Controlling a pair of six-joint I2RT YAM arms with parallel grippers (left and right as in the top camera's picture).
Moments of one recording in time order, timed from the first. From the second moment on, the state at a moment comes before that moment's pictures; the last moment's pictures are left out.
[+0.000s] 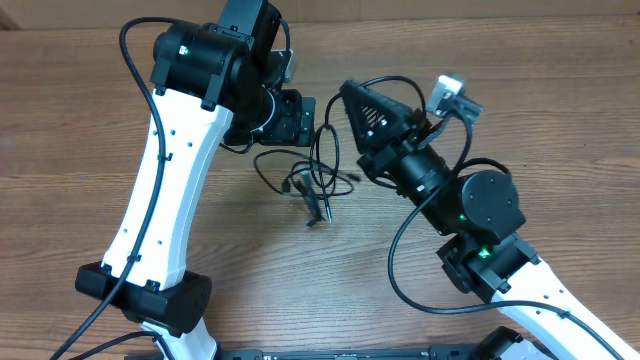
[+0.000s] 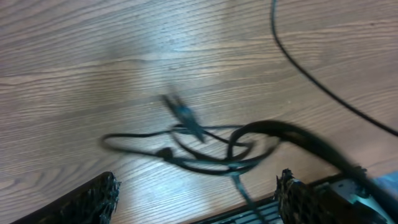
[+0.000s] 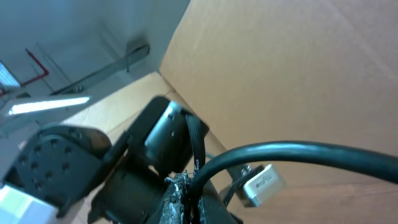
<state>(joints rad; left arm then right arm) -0.37 1.87 2.25 -1.69 0.21 -0.29 0.65 1.11 0.90 0.54 -0.03 0.83</state>
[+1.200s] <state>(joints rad) -0.37 1.87 2.25 -1.68 0.22 -0.29 0.64 1.10 0.90 0.66 -0.07 1.01</state>
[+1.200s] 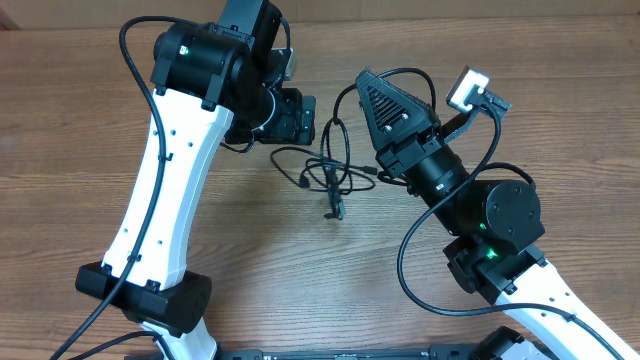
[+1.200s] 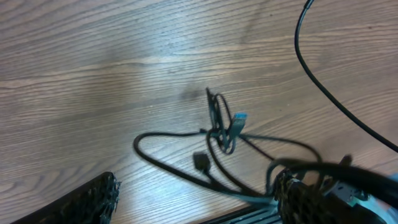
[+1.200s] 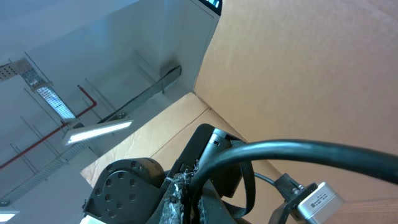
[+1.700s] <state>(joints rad) -0.39 1.87 2.25 -1.68 0.29 -0.26 0.64 1.10 0.90 0.66 -0.05 1.01</state>
